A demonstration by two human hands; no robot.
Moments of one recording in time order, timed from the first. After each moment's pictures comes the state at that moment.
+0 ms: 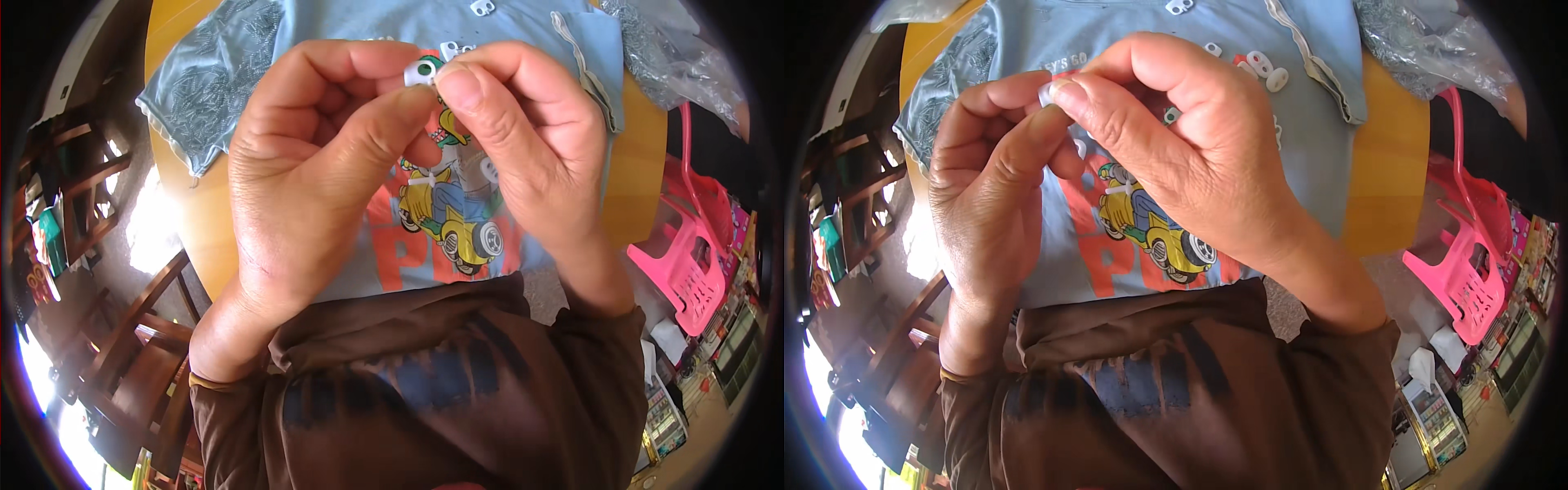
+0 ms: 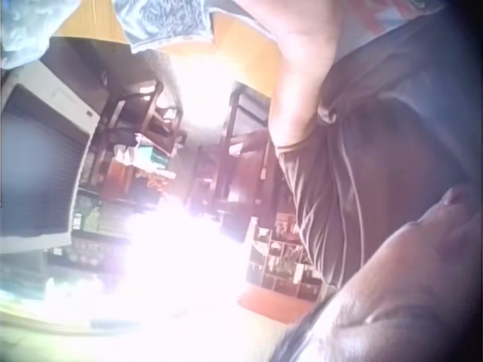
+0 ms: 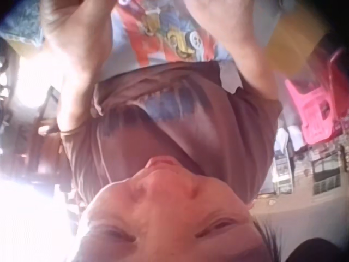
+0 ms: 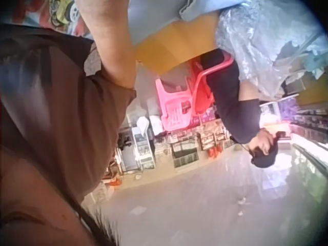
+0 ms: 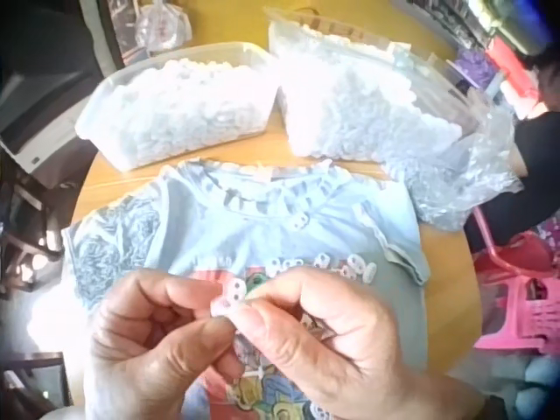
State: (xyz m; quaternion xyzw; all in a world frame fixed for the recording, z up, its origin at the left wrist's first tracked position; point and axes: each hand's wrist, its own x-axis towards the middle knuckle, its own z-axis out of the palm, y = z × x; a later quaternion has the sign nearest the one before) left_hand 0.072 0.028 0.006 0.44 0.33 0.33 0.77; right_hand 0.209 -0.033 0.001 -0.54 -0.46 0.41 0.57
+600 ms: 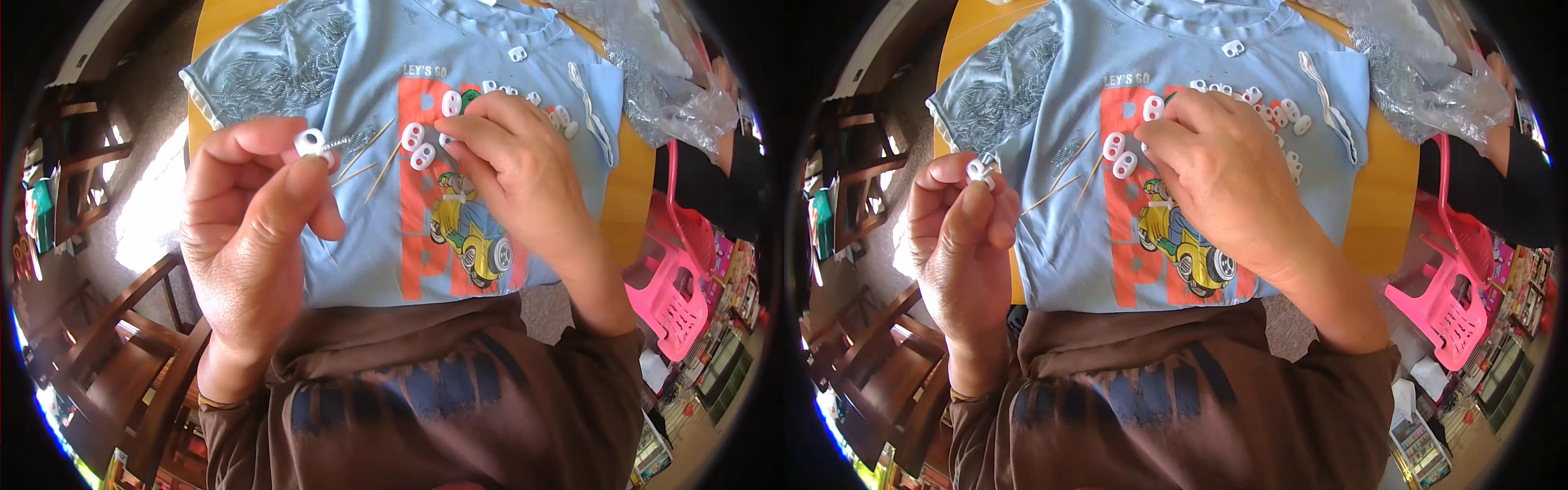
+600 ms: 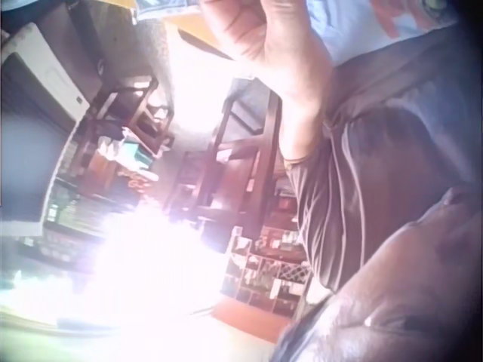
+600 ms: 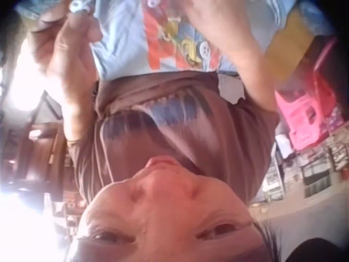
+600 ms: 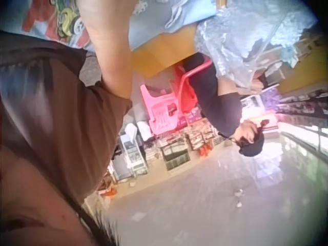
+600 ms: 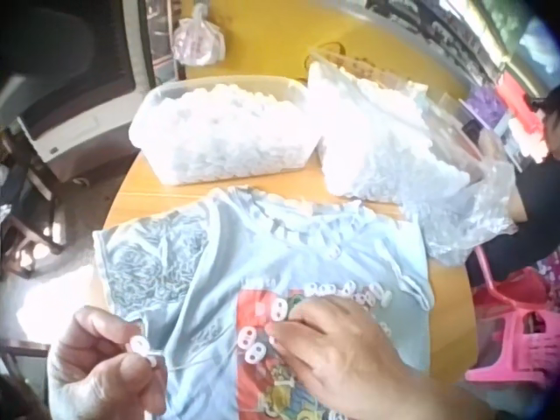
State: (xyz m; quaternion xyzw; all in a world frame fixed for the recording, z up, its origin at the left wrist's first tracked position) left_hand -0.002 0.028 0.014 0.42 0.36 0.43 0.71; right_hand 0.204 -0.026 -0.007 -0.61 -0.74 0.10 0.25
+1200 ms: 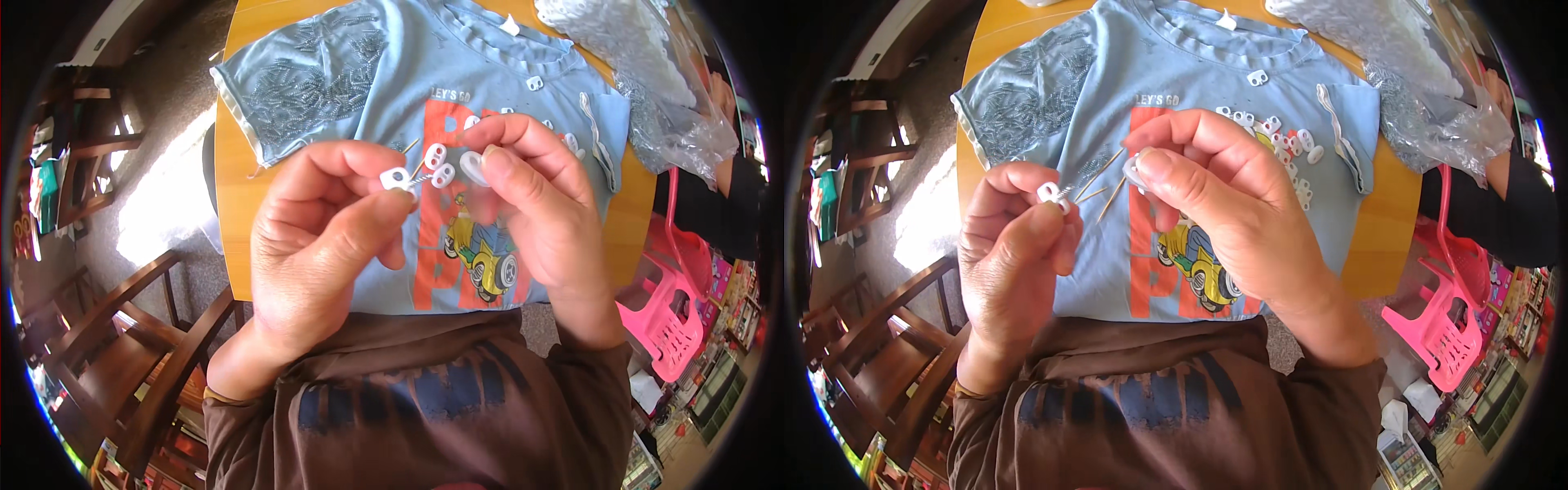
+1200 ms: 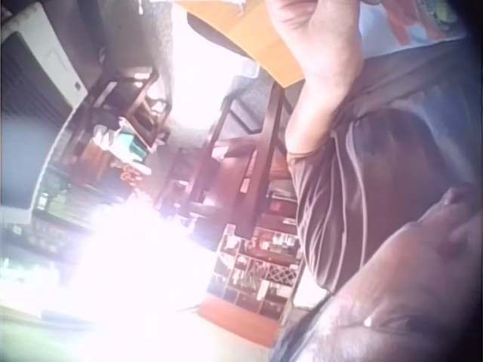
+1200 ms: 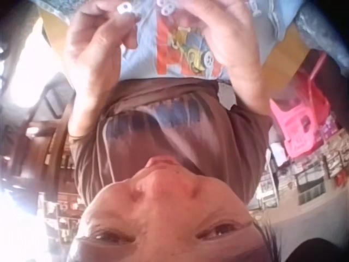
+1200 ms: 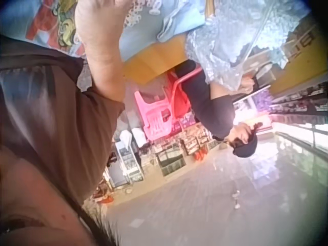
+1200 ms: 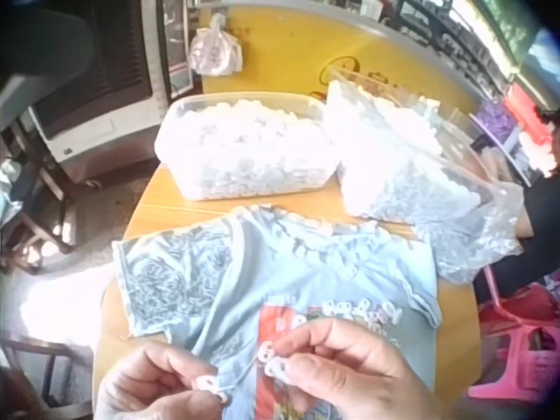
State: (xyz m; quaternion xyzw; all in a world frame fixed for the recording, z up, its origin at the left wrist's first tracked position) left_hand 0.004 0.021 0.017 0.35 0.35 0.36 0.79; right_hand 0.179 -0.024 0.023 -0.52 -0.31 0.61 0.51
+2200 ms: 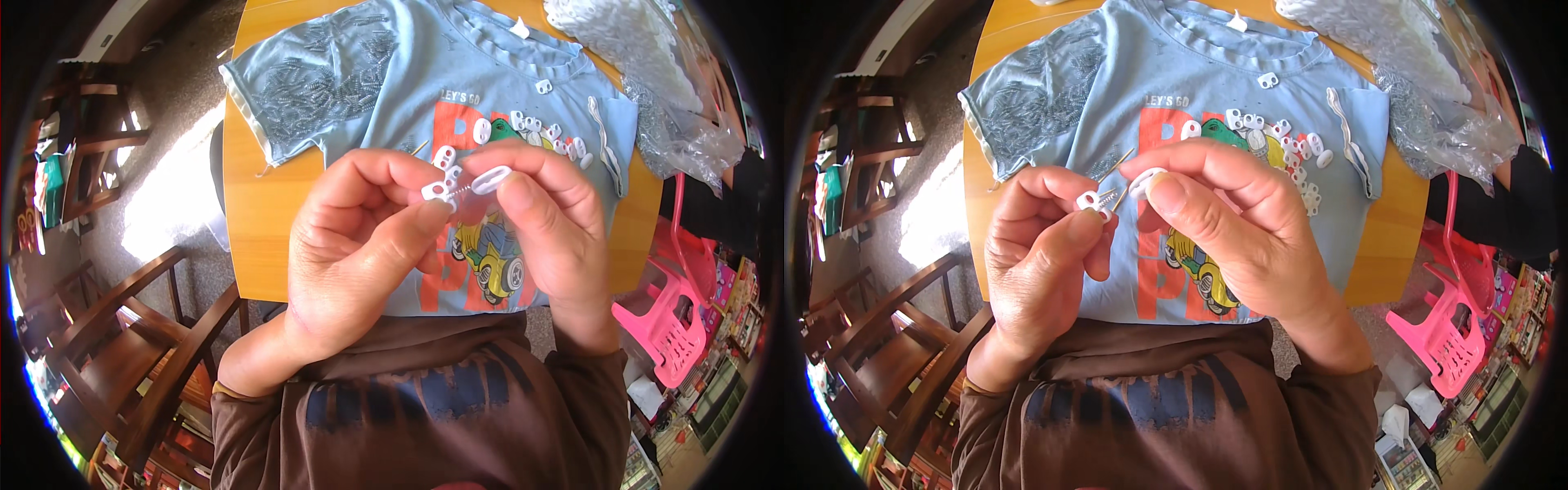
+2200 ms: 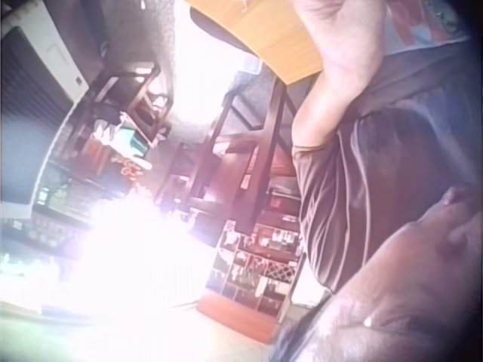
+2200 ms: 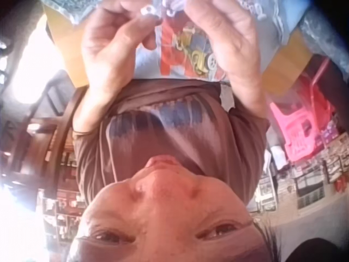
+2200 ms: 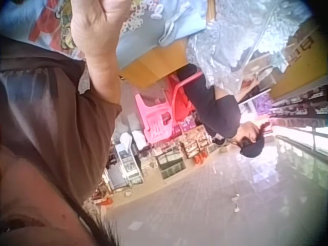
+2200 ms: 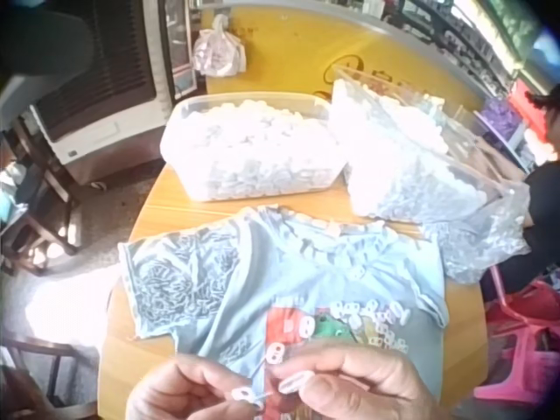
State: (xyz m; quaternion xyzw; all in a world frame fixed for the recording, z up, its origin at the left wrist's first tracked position) left_hand 0.018 0.011 0.020 0.33 0.34 0.37 0.80; right_hand 0.179 -0.035 0.019 -0.48 -0.36 0.59 0.54
